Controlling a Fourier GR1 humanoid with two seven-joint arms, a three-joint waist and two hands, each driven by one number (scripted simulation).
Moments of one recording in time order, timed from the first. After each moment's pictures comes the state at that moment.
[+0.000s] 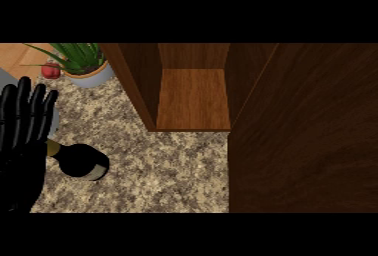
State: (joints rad) left arm -0.01 0.08 0.01 -2.10 0.04 0.00 0.01; right arm 0.02 -0.08 -0.02 -2.10 0.00 -0.01 -0.01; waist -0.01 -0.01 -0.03
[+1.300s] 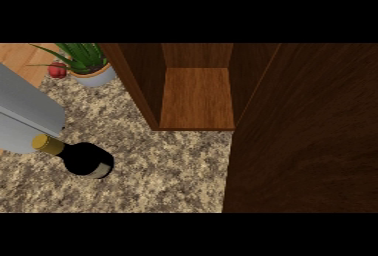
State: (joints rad) left arm 0.22 0.47 0.44 -2.21 1.07 -0.34 0.33; right arm -0.08 -0.16 0.12 -2.46 -0.13 0.01 0.55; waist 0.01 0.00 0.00
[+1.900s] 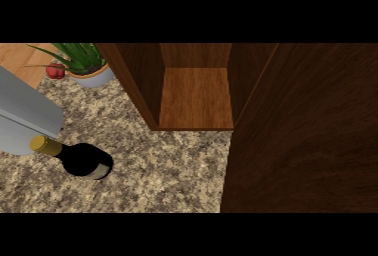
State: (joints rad) left arm 0.18 0.45 0.45 -2.23 1.03 -0.28 0.42; right arm -0.30 -0.19 0.07 -2.48 -0.12 -0.06 0.78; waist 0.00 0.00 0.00
